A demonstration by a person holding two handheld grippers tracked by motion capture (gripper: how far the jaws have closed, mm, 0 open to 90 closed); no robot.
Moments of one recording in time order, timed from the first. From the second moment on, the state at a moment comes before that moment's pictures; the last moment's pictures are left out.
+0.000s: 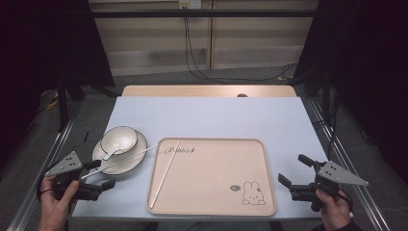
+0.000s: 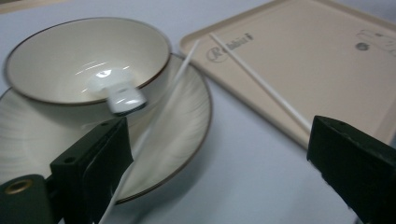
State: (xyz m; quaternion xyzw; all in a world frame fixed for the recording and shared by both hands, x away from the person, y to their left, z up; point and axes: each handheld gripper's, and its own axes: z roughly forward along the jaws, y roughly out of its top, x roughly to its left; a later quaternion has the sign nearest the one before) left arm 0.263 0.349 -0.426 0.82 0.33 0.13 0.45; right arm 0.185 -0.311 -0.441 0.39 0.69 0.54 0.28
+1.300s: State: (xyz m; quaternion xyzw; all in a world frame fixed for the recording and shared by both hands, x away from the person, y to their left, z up) left arm 0.316 0.332 -0.449 0.88 0.32 0.09 0.35; right arm 0.186 -0.311 -0.442 0.39 0.69 0.54 0.28
